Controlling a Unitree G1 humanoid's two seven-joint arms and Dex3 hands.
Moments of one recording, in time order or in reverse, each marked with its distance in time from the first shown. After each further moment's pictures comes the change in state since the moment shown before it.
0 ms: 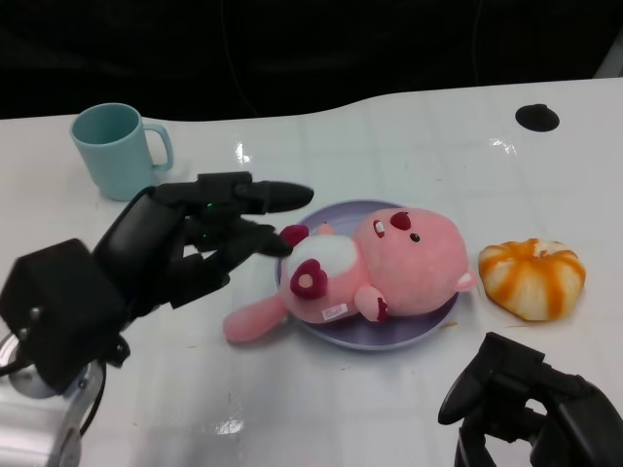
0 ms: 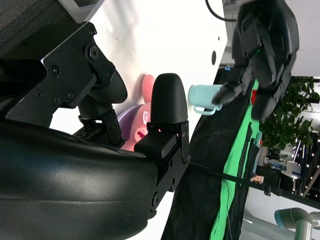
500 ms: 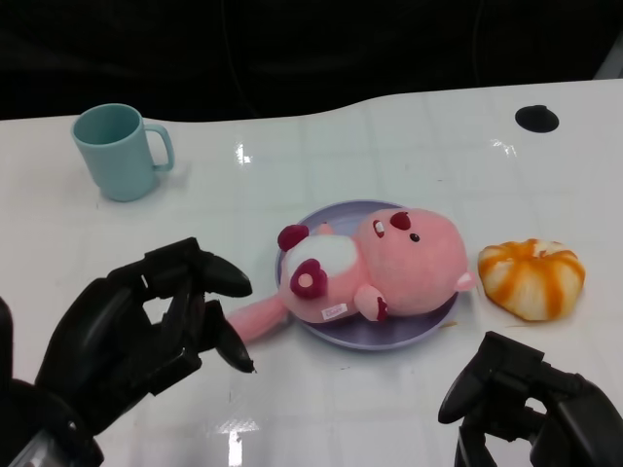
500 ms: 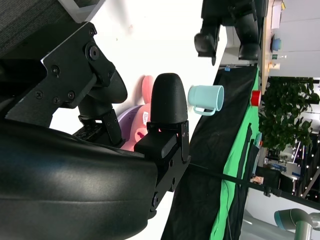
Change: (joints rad) left arm 0.243 -0.020 0.125 -0.293 -0.397 0.497 0.086; right arm -0.006 -0.001 -0.002 0.003 0.000 0.005 0.001
